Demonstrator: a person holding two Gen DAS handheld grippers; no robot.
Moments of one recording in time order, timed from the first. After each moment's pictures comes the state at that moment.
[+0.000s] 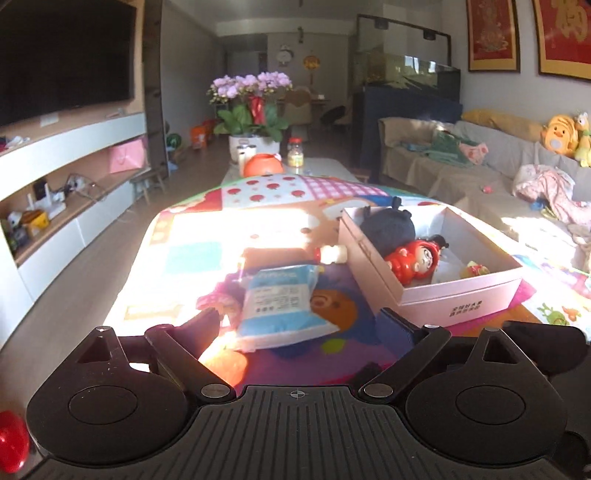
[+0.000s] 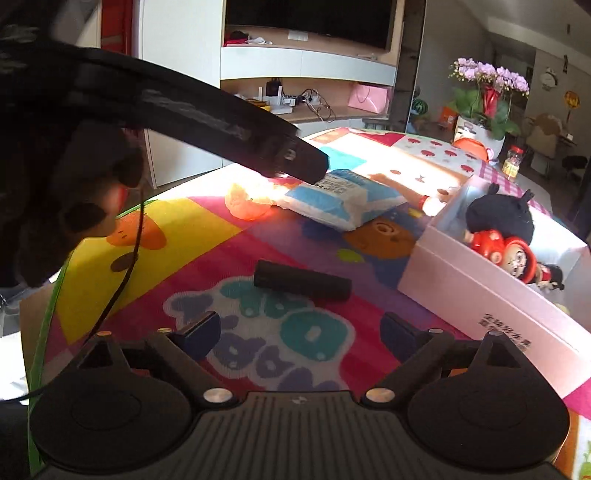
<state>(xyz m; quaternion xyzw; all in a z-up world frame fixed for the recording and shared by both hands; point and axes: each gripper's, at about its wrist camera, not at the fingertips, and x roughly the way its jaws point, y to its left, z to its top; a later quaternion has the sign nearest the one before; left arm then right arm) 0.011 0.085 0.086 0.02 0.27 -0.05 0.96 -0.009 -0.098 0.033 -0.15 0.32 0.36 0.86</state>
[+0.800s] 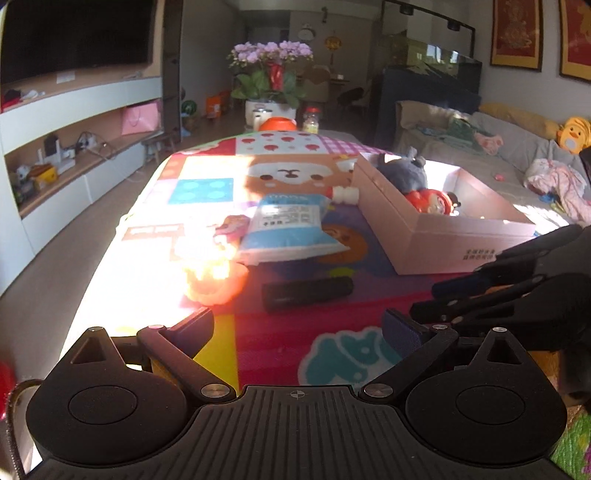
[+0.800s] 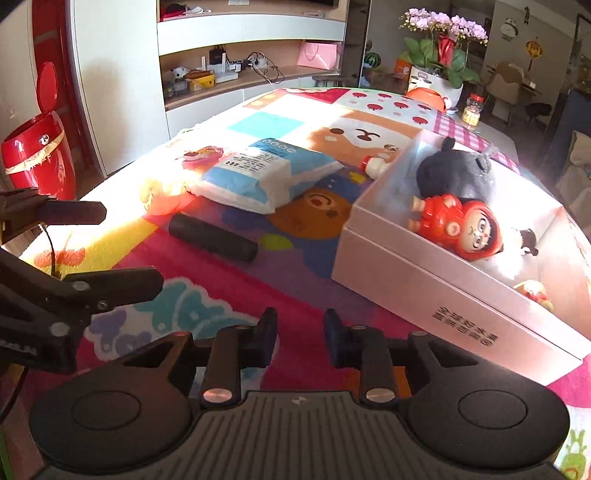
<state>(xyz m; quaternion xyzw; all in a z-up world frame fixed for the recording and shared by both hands) -0.005 0.080 0.028 -0.01 0.30 -0.04 0.95 0.037 -0.110 0.032 -0.16 0.38 0.28 0.87</state>
